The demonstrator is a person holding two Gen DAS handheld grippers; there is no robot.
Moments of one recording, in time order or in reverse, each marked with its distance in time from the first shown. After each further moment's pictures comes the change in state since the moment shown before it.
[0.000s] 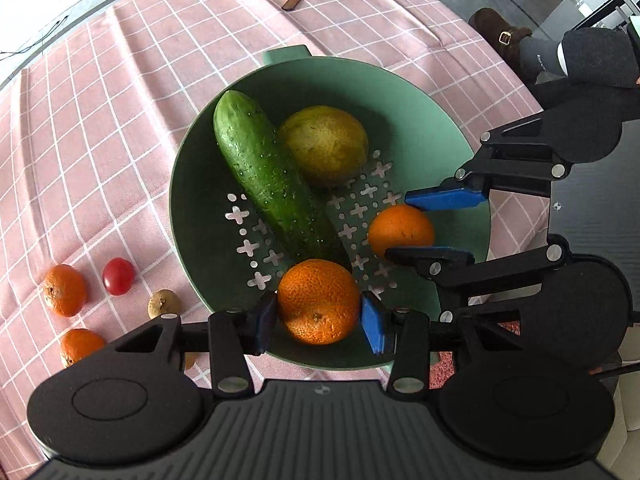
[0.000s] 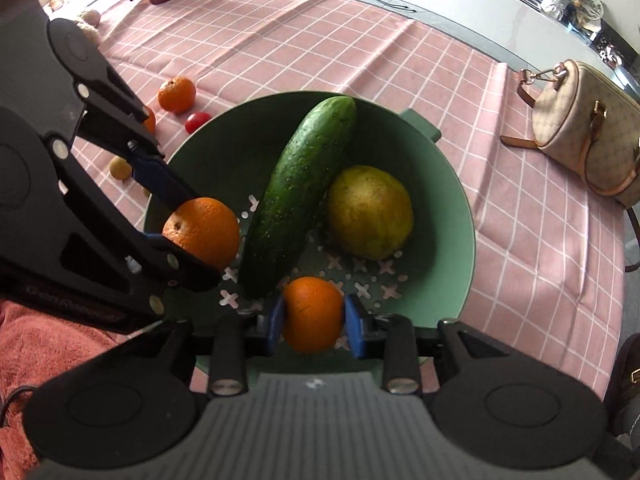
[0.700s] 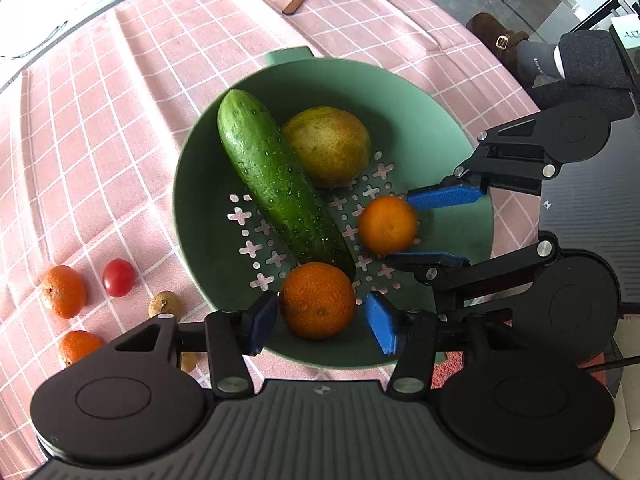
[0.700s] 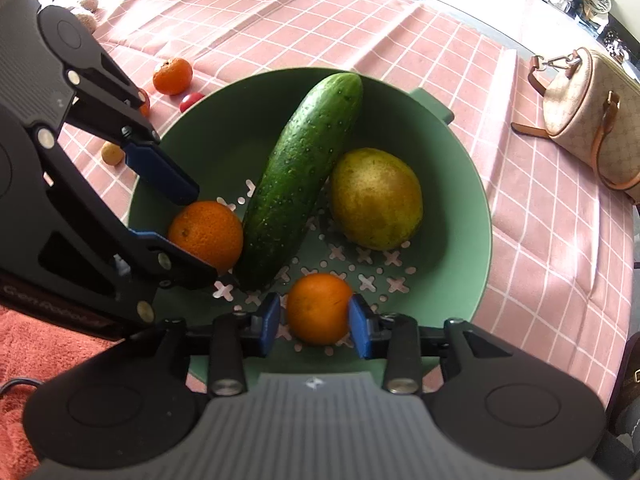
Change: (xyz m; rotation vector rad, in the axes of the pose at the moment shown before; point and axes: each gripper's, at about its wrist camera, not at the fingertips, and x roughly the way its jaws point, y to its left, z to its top) left arm -0.010 0.011 -0.016 0.004 -0.047 -0.008; right arm 0.010 0.004 0.002 0.004 0.030 -0.009
